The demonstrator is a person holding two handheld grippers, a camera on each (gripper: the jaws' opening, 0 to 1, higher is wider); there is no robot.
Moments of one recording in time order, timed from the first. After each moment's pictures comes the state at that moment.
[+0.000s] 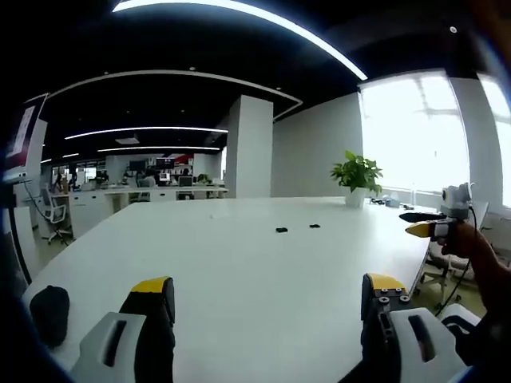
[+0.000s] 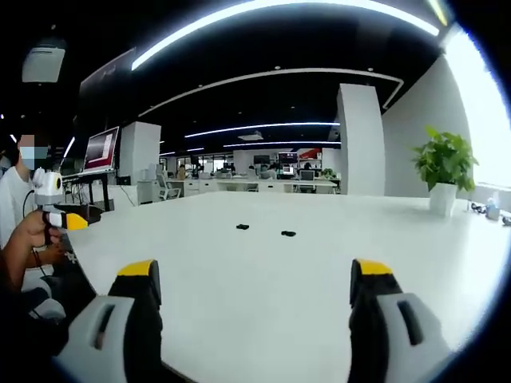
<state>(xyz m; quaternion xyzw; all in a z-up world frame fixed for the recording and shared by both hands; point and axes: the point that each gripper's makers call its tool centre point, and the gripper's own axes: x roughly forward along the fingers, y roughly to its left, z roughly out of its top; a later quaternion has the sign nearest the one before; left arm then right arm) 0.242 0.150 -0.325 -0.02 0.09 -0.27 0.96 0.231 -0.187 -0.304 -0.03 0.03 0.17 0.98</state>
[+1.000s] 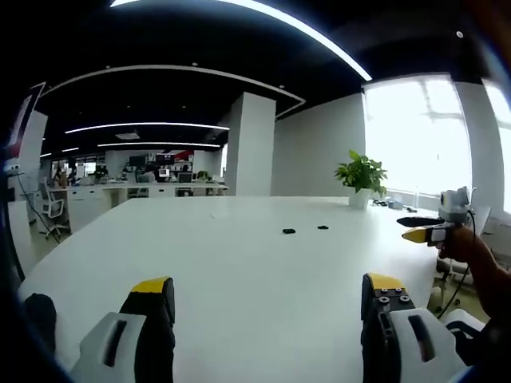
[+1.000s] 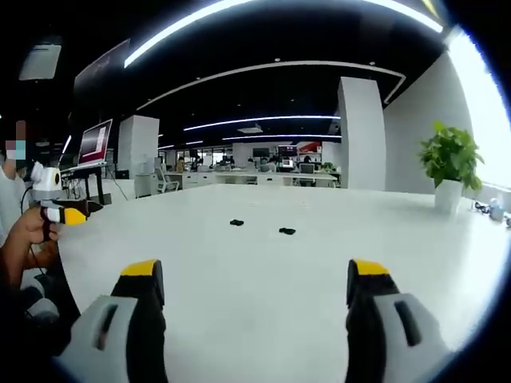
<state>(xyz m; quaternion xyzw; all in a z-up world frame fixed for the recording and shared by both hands) 0.283 0.147 -0.329 -0.04 0.11 -0.28 0.95 0.271 -0.182 -0.317 -0.03 0.06 0.17 0.98</state>
